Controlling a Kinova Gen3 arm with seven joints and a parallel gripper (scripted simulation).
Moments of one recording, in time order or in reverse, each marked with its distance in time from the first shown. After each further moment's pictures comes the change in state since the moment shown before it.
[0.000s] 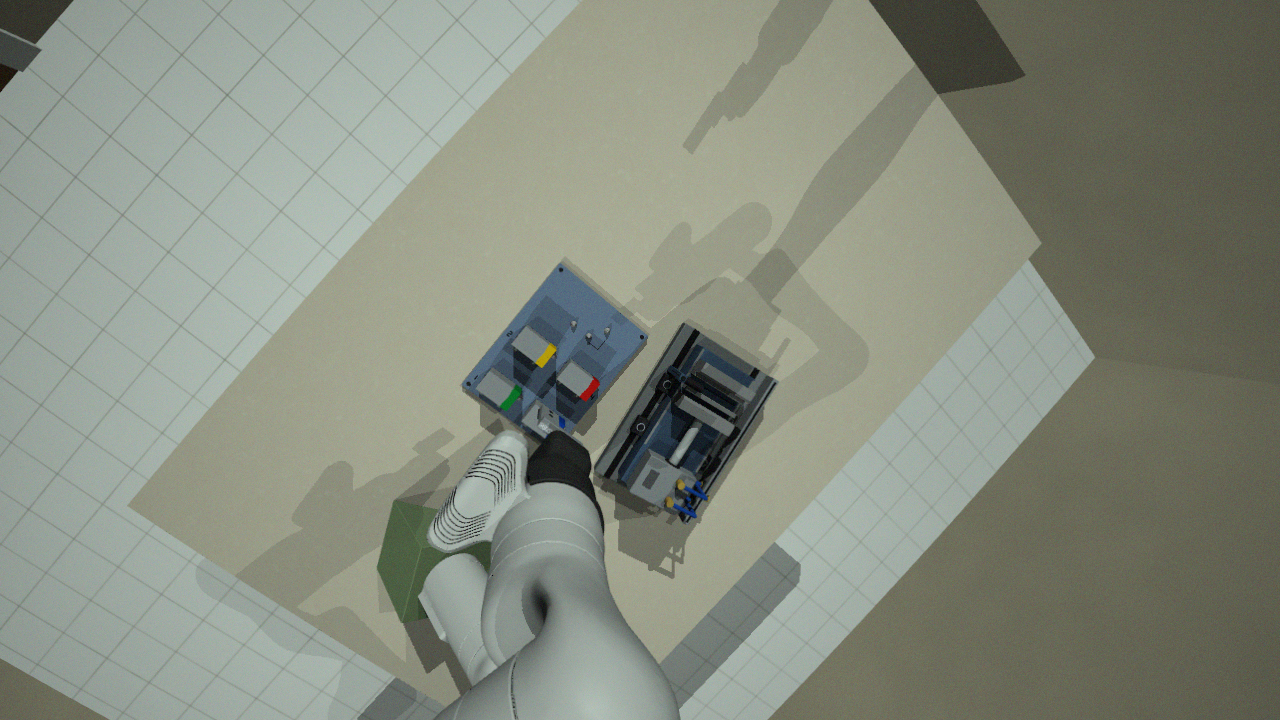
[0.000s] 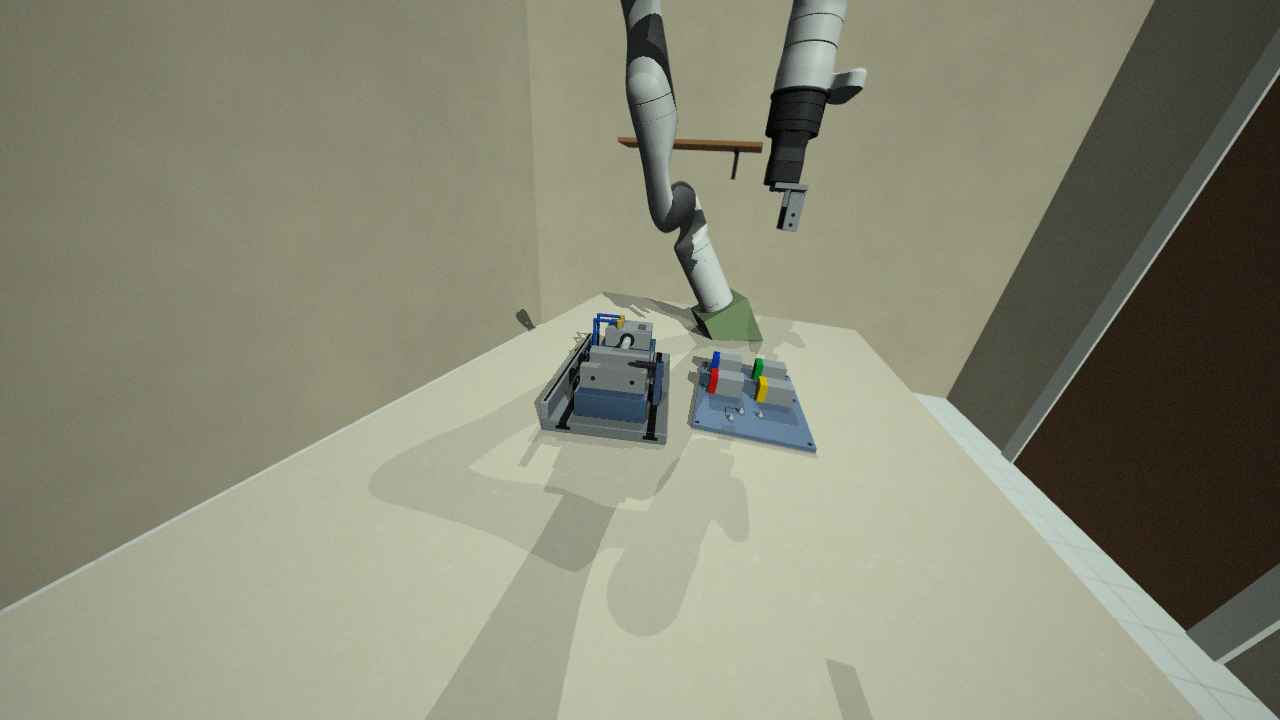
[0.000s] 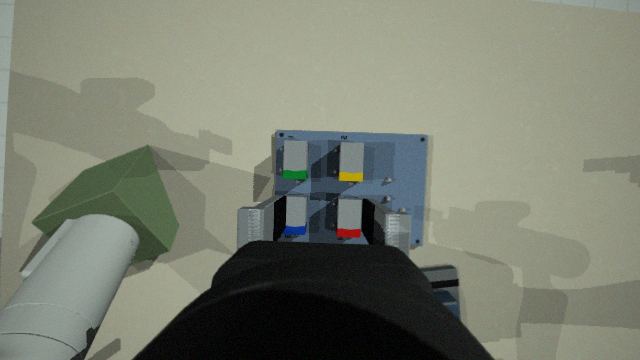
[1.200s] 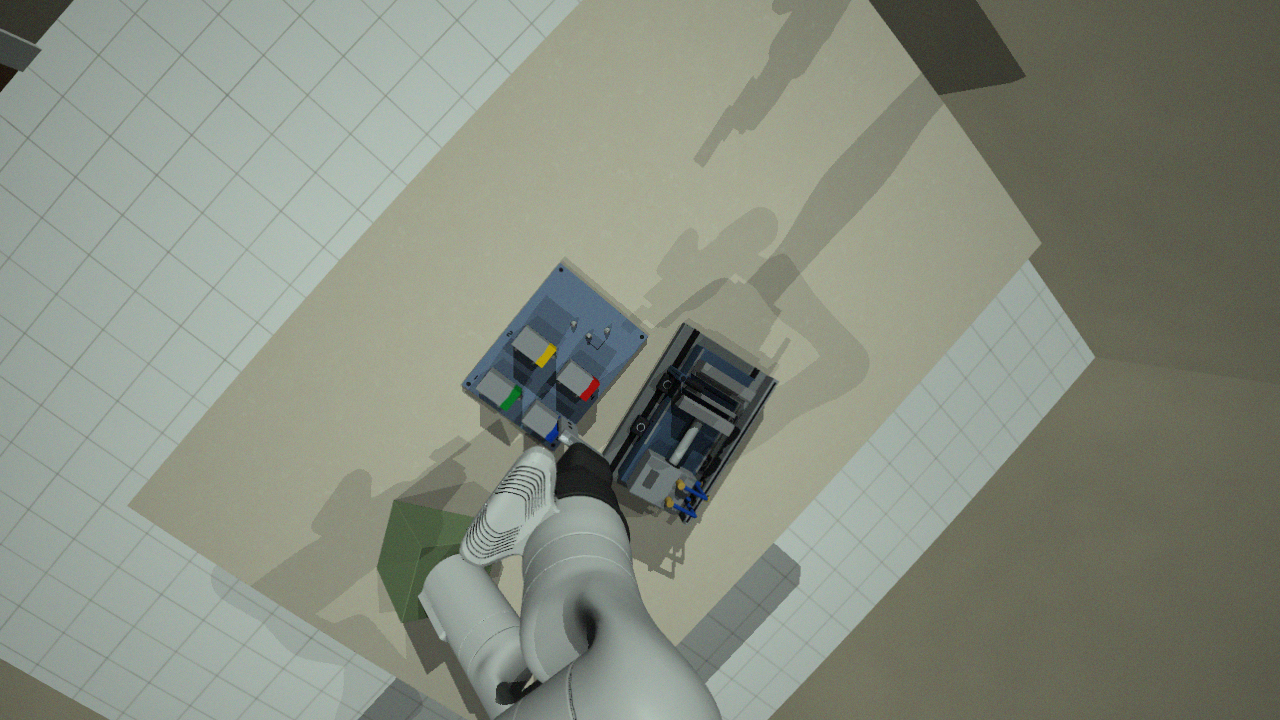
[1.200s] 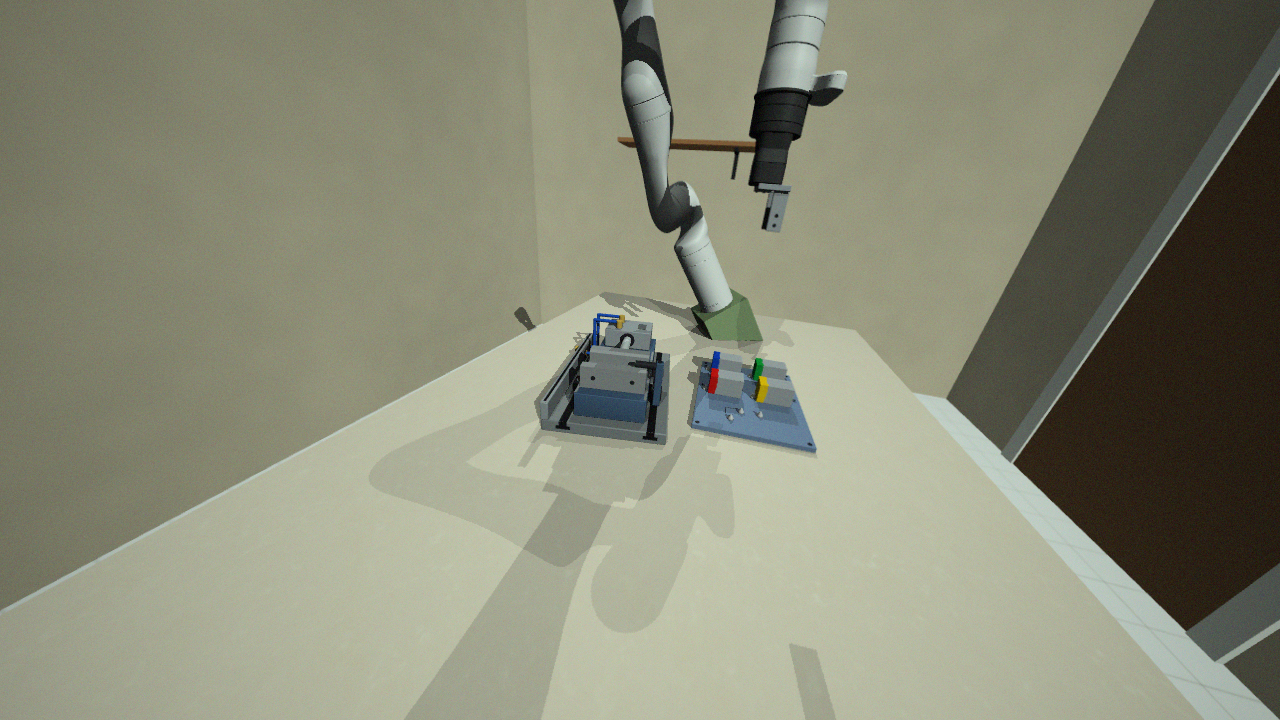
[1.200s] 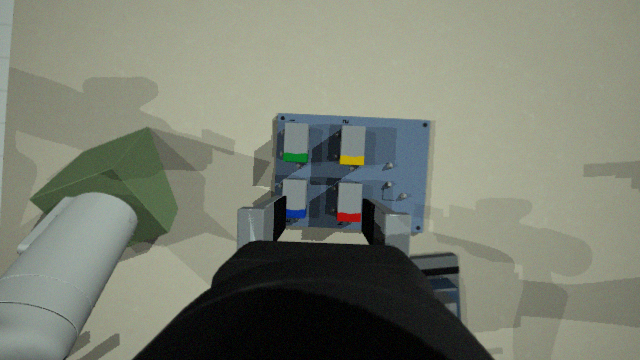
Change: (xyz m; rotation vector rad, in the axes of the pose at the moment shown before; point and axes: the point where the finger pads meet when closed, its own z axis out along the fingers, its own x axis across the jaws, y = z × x) arm 0.001 0.024 0.003 -0.007 -0.004 -0.016
